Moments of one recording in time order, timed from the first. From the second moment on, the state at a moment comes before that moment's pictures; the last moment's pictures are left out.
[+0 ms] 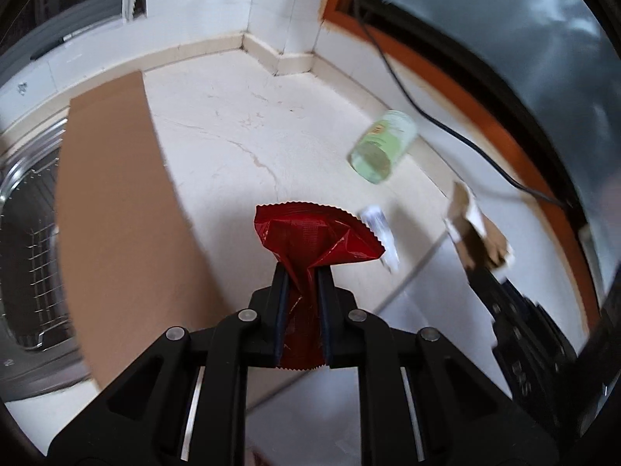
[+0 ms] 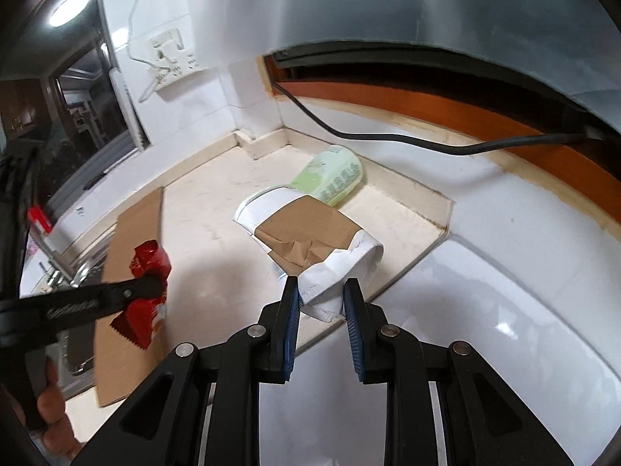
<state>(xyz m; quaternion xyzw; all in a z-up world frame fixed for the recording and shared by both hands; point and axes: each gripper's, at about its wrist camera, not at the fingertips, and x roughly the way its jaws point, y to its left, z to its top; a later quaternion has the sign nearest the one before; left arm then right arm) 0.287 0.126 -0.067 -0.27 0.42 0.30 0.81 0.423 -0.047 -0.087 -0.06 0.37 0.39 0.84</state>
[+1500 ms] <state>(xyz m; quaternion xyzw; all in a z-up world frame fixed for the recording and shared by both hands) -0.038 0.002 -0.151 -0.18 0.48 0.22 0.83 0.029 -0.120 -0.227 -0.19 0.51 0.38 0.75</state>
